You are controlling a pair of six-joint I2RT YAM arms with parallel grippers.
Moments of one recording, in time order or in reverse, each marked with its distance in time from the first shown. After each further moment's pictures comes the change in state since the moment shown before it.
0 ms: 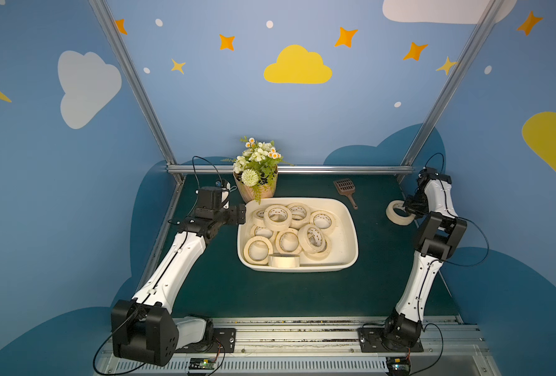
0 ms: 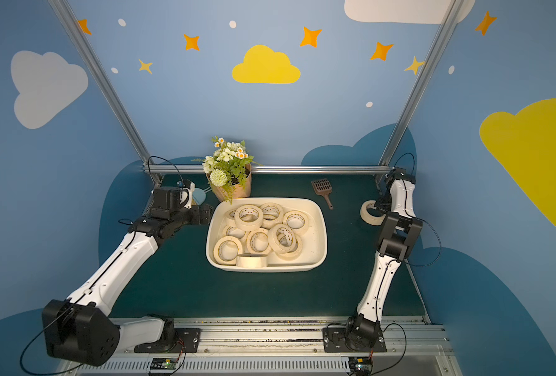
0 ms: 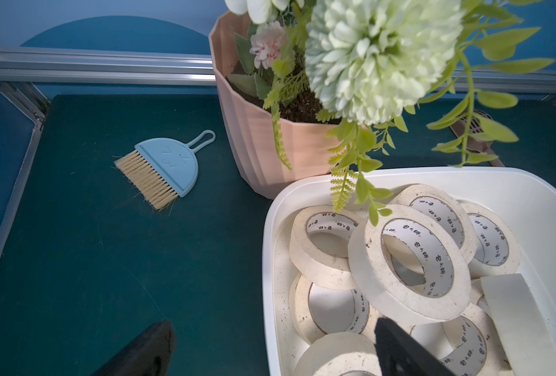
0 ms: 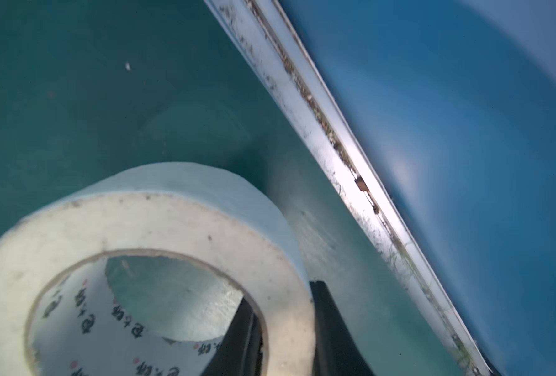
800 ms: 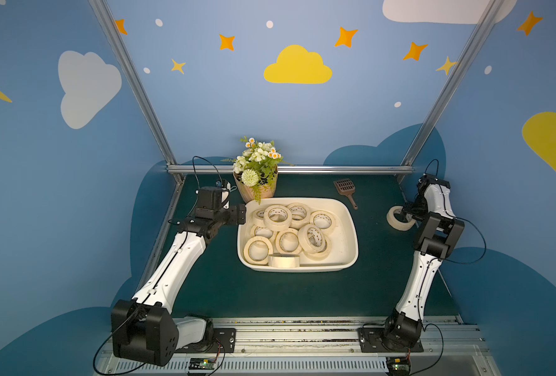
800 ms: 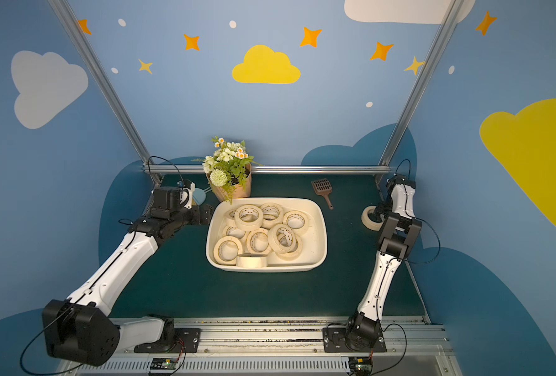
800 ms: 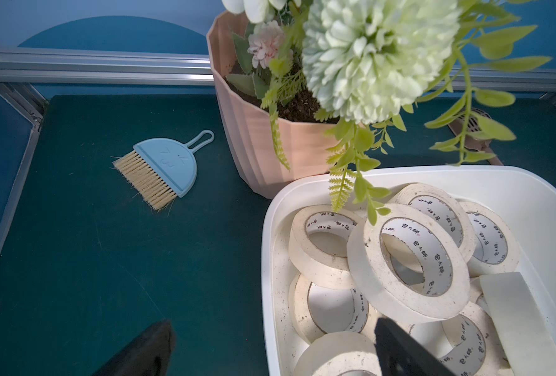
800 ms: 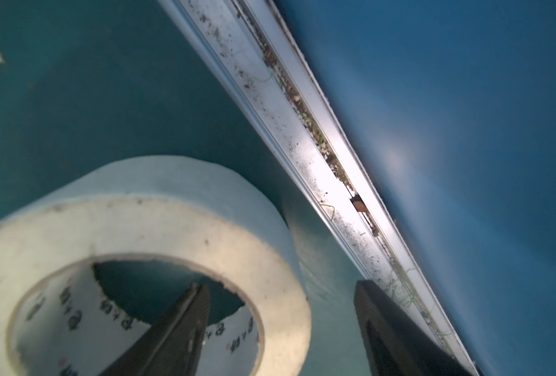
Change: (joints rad) left arm 0.000 0.000 0.000 0.000 0.005 0.004; right arm -0.024 0.074 0.015 0.001 0.006 -0.050
